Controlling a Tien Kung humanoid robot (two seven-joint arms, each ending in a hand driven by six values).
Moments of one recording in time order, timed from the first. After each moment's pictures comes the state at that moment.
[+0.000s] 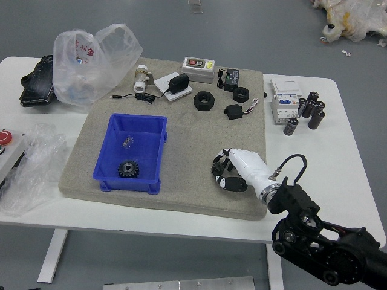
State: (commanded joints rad) left arm -0.14 0.17 -1.14 -0.37 1.16 0.05 0.34; right arm 0.37 -0.31 0.56 1.36 -1.89 -0.36 -0.33
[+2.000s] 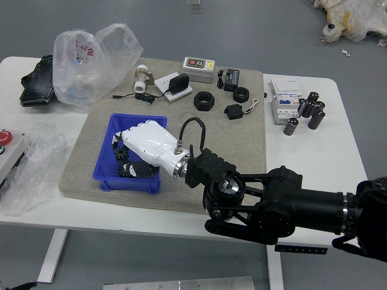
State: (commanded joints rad) left arm -0.16 0.19 -1.16 -0.38 1.18 0.04 0.36; right arm 0.92 -0.02 0.13 1.24 -1.85 -0.34 -0.33
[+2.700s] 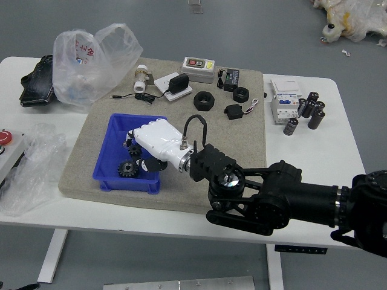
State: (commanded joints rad) left arm -0.15 0.18 -1.15 -0.38 1.17 0.05 0.36; right arm 0.95 0.00 0.07 1.10 -1.78 -0.36 -0.31
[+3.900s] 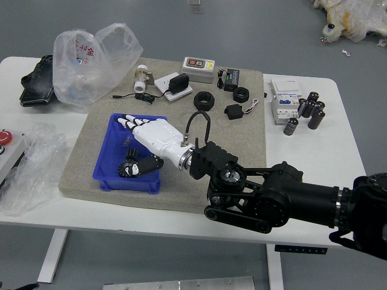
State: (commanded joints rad) left arm -0.15 0.18 -1.16 -0.38 1.17 0.05 0.36; right arm 0.94 0.00 0.13 1.11 -1.71 -0.35 -0.26
